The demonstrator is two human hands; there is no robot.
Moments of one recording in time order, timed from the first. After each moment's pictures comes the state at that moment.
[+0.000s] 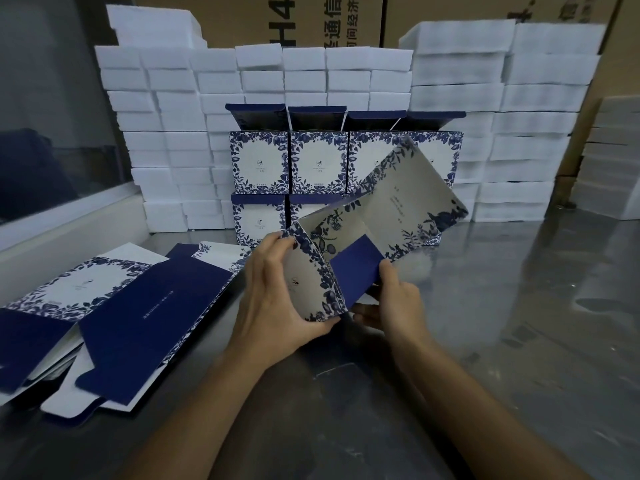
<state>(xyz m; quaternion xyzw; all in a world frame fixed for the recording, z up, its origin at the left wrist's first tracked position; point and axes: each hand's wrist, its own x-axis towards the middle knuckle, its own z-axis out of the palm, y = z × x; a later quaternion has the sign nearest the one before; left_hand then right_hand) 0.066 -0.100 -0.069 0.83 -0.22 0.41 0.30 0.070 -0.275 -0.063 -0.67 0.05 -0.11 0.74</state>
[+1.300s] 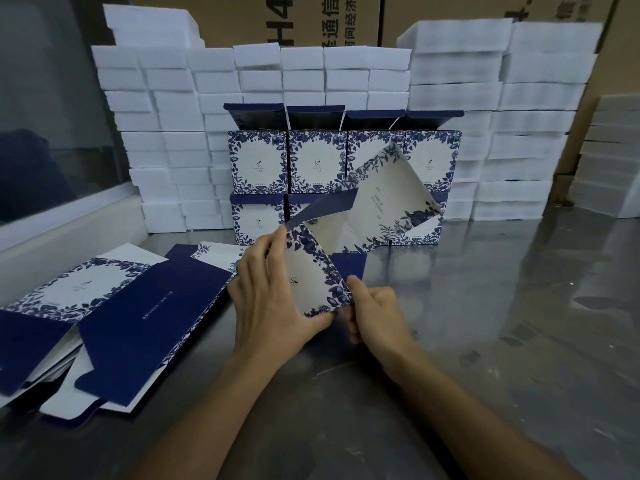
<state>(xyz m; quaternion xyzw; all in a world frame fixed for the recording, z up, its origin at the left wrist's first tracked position) 0.061 -0.111 -0.069 0.88 -0.07 0.41 0.21 0.060 -0.259 -0.071 -0.75 -0.03 -0.08 0.66</state>
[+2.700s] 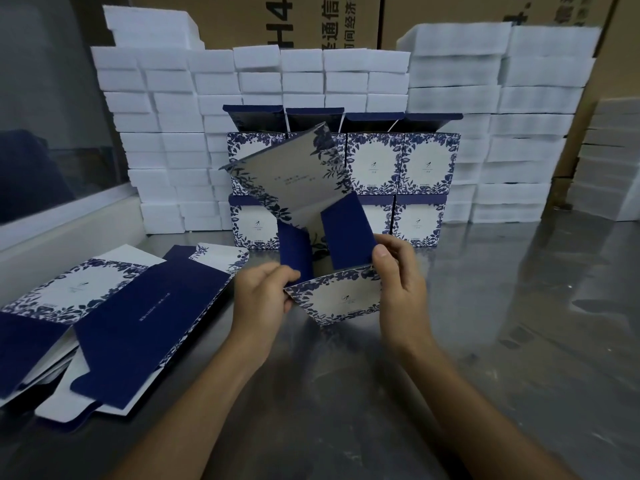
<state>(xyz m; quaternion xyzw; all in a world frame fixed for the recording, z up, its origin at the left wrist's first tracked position) 0.063 -0.113 -0.043 0.64 -0.03 0.20 0.74 0.061 -0.274 -0.054 -0.65 -0.13 -0.28 0.70</state>
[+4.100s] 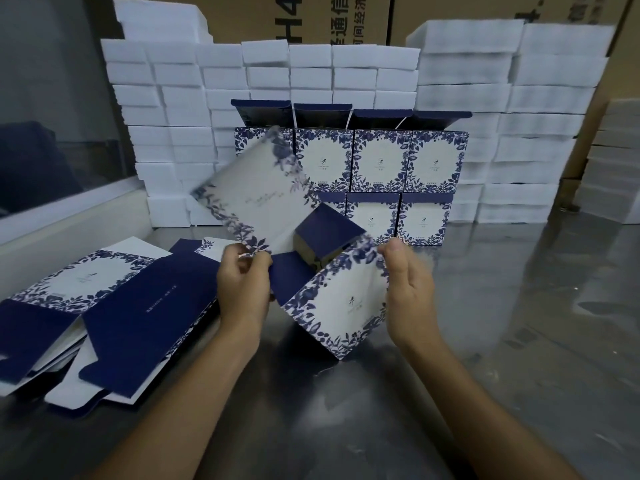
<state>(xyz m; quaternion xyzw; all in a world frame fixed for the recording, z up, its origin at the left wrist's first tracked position) 0.073 -0.095 -0.044 0.62 0.07 0.29 0.72 0.062 -0.279 -0.055 -0.70 -0.15 -0.32 0.62</state>
